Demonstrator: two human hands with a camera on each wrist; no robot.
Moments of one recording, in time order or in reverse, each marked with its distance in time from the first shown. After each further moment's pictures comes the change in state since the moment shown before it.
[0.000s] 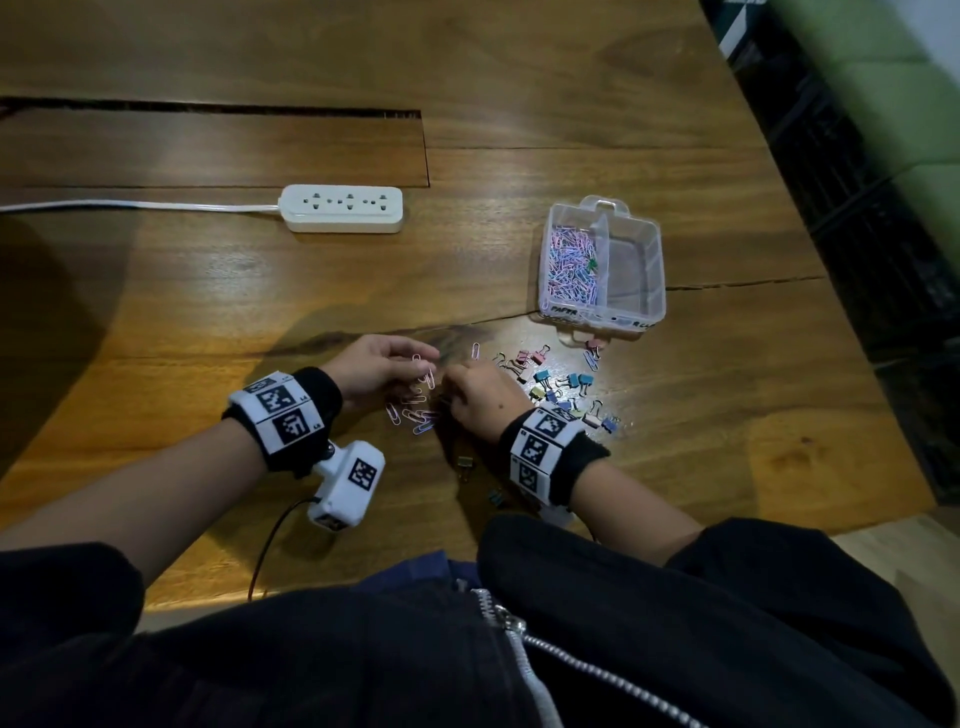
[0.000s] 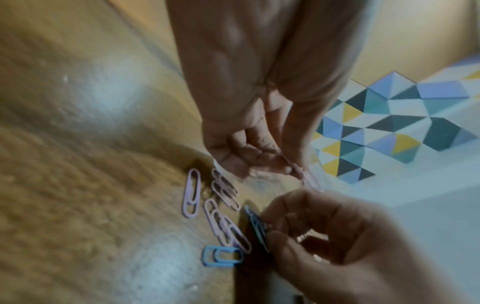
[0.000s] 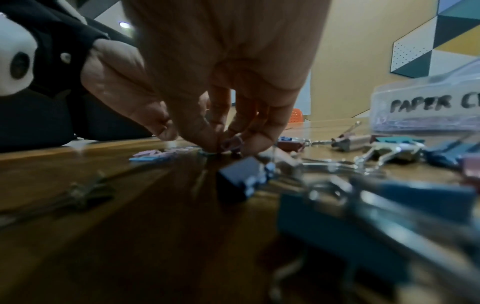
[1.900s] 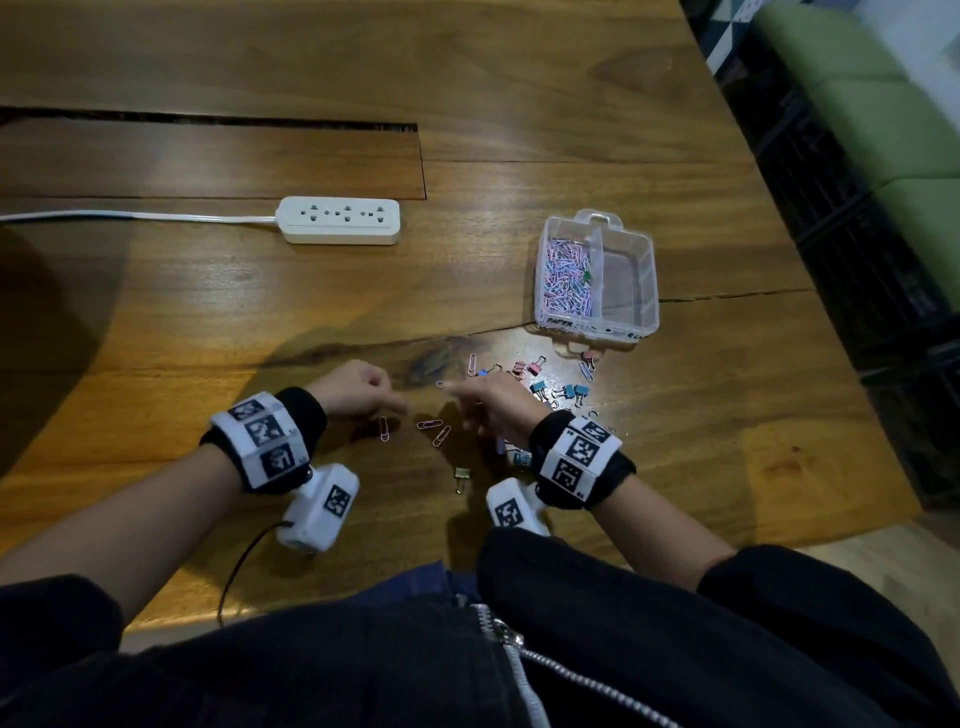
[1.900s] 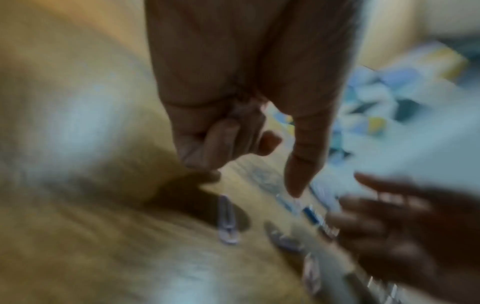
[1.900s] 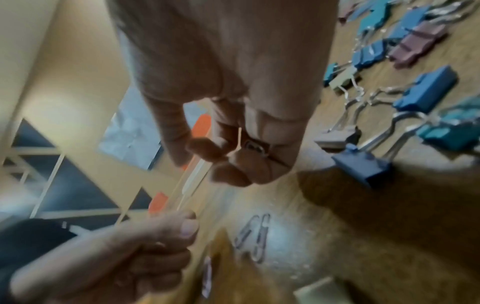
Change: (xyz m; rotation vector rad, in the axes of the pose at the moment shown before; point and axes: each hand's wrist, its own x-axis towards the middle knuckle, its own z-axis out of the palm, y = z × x) left_hand -0.002 -0.005 -0.011 0.529 0.099 -0.191; right_hand -0.005 0.006 -0.013 1.113 -0.140 0.433
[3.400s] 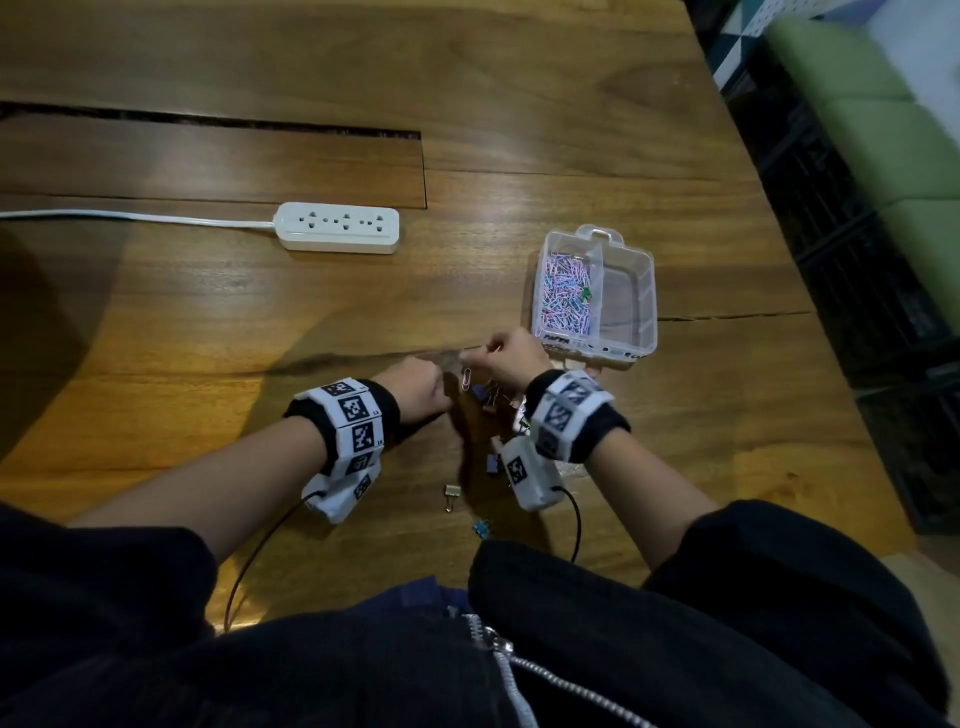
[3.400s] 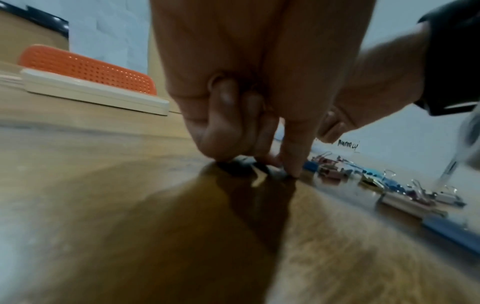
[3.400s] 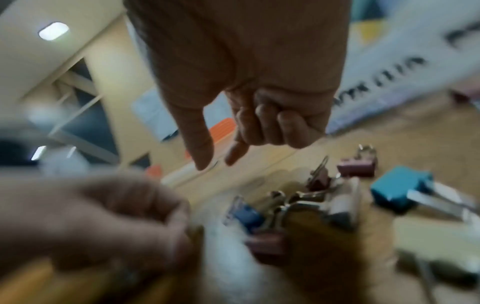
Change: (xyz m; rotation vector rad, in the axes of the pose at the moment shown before) left_hand 0.026 0.048 0.036 0.599 0.010 0.230; right_hand 0.031 -0.034 -0.035 -0.506 0.286 -0.078
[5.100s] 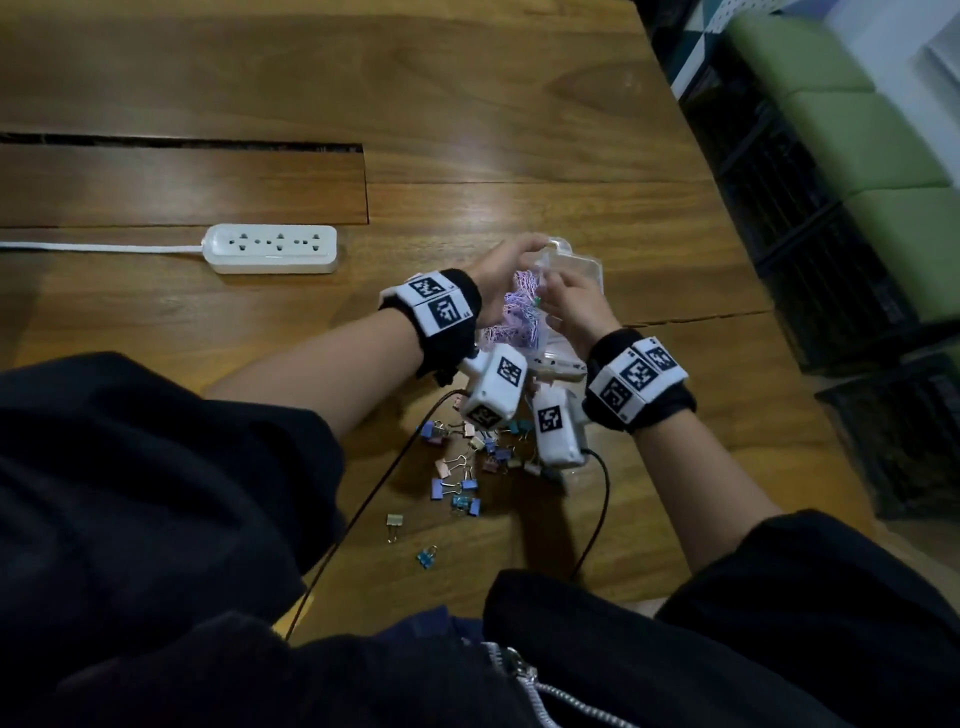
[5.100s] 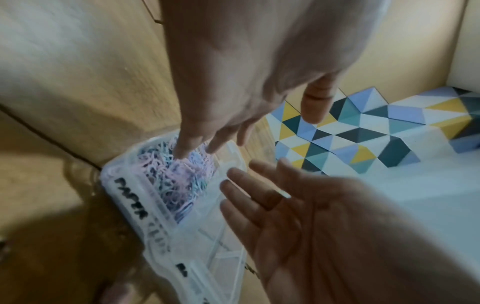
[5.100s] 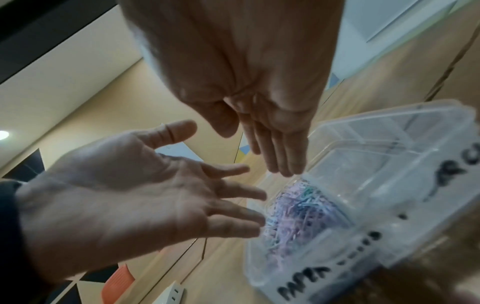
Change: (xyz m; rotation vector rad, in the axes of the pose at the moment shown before) left_hand 0.066 0.144 -0.078 -1.180 -0.112 -0.027; right_hand 0.034 0.021 -0.113 0.459 0.233 0.004
